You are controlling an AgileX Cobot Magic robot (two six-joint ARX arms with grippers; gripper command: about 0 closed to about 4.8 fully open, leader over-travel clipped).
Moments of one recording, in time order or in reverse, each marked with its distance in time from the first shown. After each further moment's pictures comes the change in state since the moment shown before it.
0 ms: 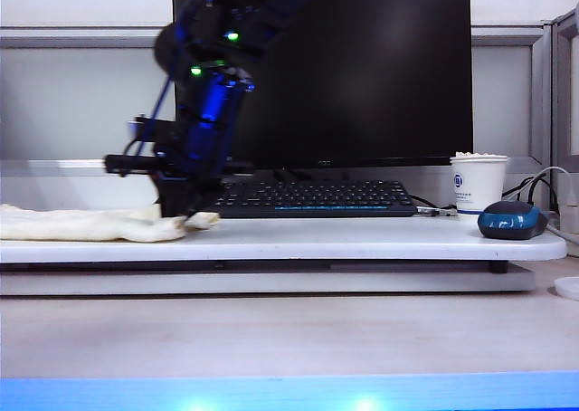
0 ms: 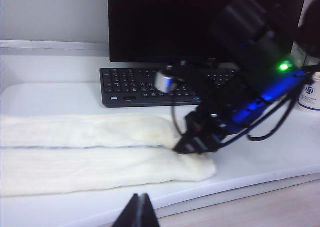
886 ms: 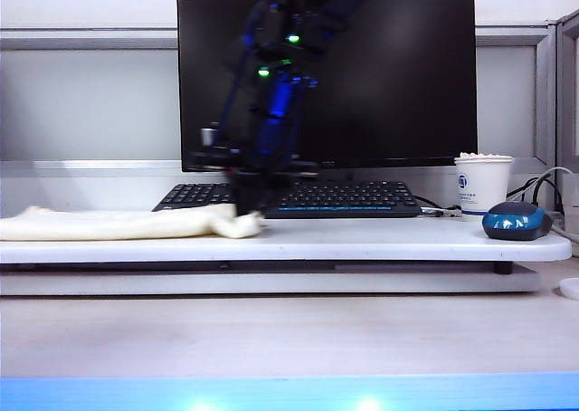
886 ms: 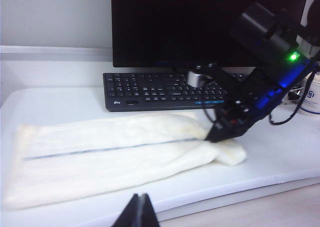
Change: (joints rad) left arm 0.000 0.000 0.000 0.016 0.000 -0.003; right arm -0.158 -0.048 -0.051 -0.116 0.008 0.005
